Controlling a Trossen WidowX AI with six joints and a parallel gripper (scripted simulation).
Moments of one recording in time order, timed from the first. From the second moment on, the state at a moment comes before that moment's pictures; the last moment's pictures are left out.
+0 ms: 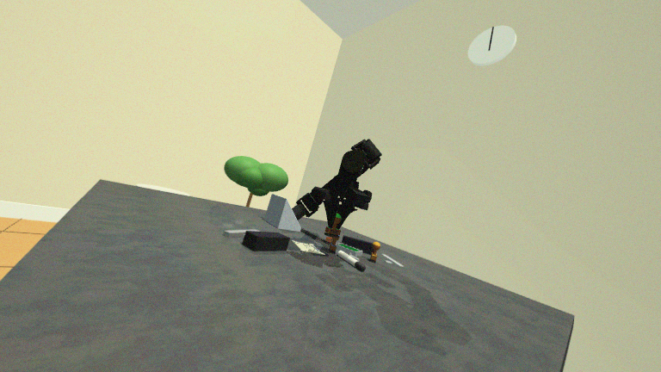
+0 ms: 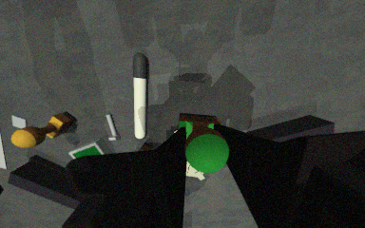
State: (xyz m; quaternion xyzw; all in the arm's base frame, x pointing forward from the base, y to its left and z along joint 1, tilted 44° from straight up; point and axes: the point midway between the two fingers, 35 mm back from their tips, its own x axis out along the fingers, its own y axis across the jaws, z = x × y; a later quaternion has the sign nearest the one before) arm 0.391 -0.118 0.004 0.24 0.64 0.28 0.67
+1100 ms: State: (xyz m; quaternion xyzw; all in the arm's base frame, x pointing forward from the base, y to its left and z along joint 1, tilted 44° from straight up) arm 0.324 -0.020 0.106 0.24 0.64 0.28 0.67
